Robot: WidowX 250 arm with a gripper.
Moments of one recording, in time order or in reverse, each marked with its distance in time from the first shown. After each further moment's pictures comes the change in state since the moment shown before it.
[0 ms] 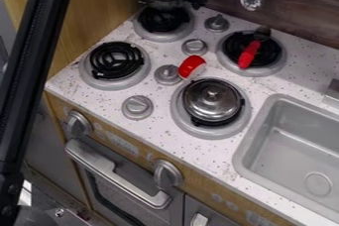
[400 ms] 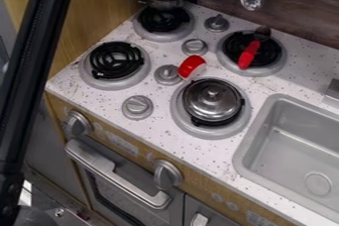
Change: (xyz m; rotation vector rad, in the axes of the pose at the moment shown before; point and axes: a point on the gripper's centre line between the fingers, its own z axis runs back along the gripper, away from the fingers) arm 0.028 0.011 0.003 0.036 -0.063 0.021
